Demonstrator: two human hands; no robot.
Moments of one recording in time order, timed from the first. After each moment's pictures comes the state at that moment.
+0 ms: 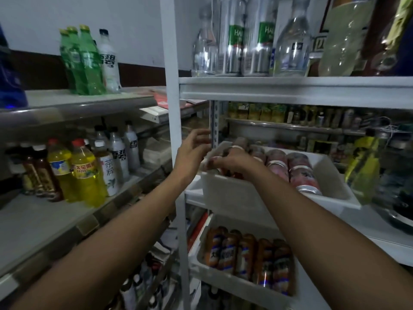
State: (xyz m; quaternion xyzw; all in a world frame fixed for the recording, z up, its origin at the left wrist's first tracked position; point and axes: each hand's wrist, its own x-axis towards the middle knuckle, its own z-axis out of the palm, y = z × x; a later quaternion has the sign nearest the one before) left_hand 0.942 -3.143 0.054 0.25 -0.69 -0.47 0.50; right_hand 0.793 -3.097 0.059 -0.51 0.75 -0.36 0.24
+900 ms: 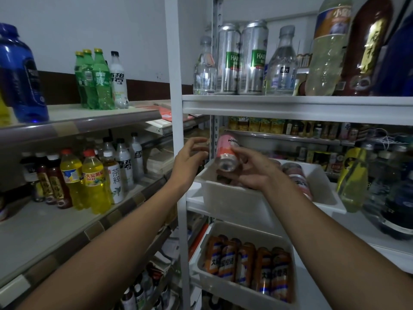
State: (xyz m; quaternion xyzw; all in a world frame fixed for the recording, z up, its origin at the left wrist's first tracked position) left_hand 0.962 -3.115 0.067 0.24 -0.70 -0.46 0.50; right_hand 0.788 -3.039 0.081 -0.25 0.38 -0.68 0.58
